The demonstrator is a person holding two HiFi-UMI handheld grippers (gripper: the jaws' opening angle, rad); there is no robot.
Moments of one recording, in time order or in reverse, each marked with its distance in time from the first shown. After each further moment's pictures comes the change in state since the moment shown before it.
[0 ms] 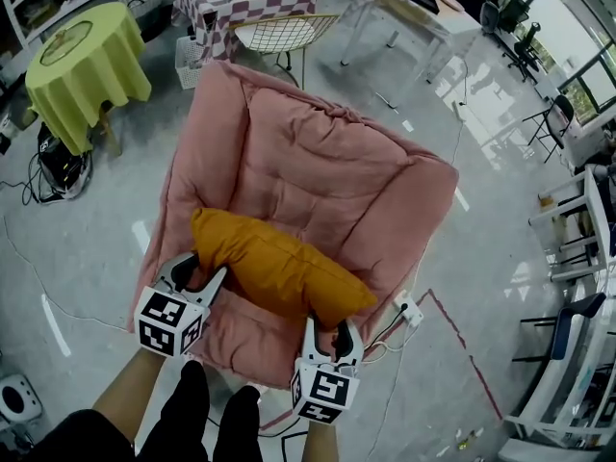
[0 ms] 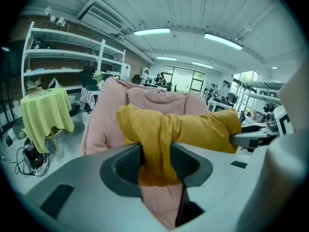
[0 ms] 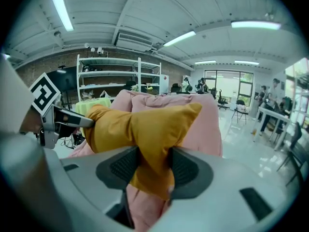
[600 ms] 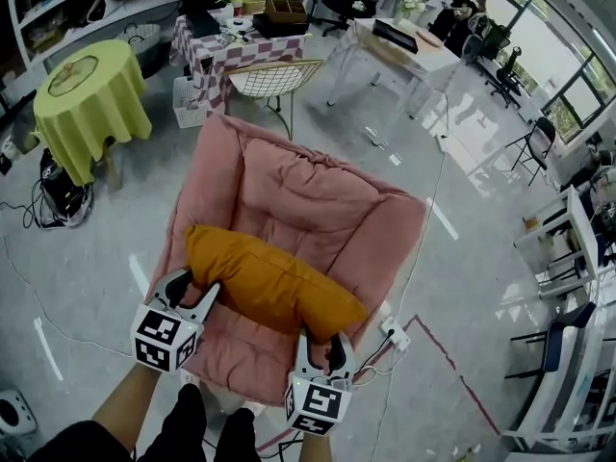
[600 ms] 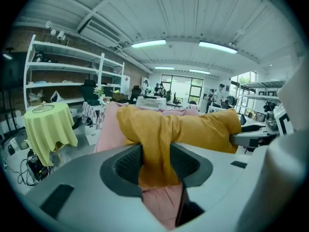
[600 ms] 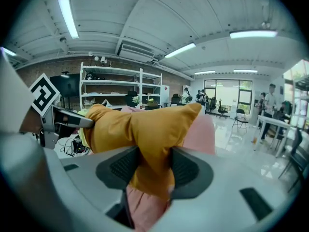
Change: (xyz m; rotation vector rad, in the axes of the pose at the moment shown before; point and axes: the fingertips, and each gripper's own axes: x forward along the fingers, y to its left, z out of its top) left arm -0.060 -0.010 0.074 0.044 -0.113 0.021; right arm -0.049 0.006 0.074 -0.018 -0.115 -0.003
